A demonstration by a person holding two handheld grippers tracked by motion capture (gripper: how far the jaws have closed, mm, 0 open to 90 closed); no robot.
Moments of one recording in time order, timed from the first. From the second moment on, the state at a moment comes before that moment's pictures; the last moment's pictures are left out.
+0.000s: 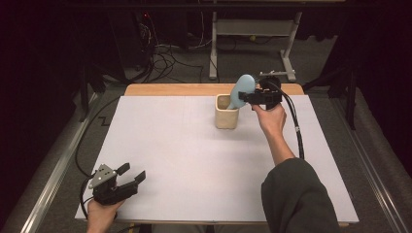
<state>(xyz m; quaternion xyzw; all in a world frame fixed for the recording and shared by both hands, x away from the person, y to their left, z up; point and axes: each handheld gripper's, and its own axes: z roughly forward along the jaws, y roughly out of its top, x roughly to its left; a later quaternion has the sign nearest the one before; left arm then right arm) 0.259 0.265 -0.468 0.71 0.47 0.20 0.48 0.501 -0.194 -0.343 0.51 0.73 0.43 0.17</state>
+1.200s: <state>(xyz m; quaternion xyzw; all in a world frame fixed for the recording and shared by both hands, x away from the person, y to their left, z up) 0.260 0.264 -0.468 0.72 0.47 0.20 0.47 0.452 -0.210 -0.341 0.45 0.74 0.46 0.22</state>
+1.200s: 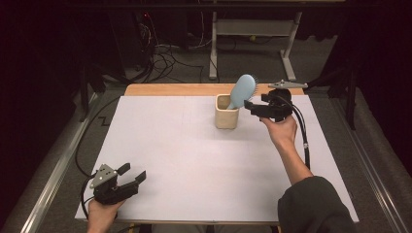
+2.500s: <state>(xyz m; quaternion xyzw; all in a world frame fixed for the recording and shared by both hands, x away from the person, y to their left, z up) 0.260 0.264 -0.468 0.72 0.47 0.20 0.47 0.408 -0.227 -0.346 0.43 0.73 0.48 0.23</state>
